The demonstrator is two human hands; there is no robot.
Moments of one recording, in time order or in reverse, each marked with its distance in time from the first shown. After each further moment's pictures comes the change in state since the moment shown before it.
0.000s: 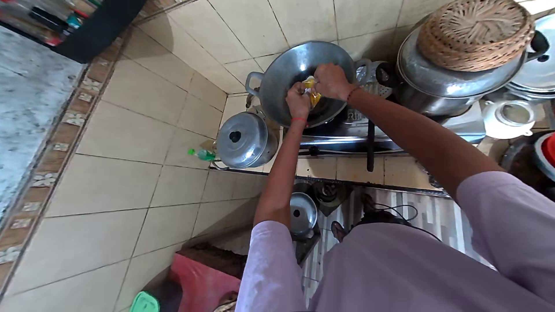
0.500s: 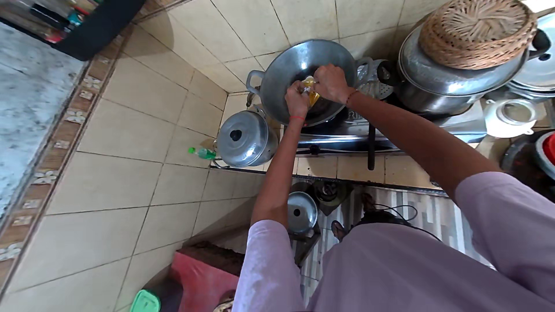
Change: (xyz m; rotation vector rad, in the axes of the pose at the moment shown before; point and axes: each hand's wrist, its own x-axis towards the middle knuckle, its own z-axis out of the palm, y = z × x) left_hand 0.000 0.000 -0.010 0.076 -0.040 0.032; right_hand -0.005 -0.002 0.011 0.013 0.063 -0.013
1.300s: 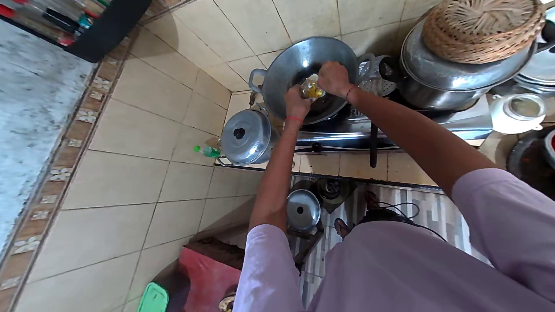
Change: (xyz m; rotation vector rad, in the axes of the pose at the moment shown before) left_hand -0.017 0.016 -0.024 0.198 -0.207 -0.102; right_hand 0.006 0.004 0.002 0.117 -0.025 0.216
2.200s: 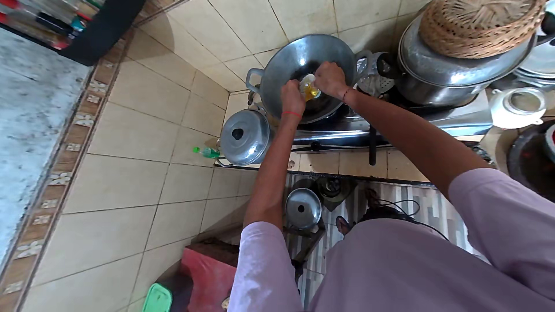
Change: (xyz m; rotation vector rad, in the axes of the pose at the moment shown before) left_hand 0.003 0.014 -0.008 0.247 0.029 0.070; right_hand 0.000 0.004 0.009 0.105 0.015 0.035
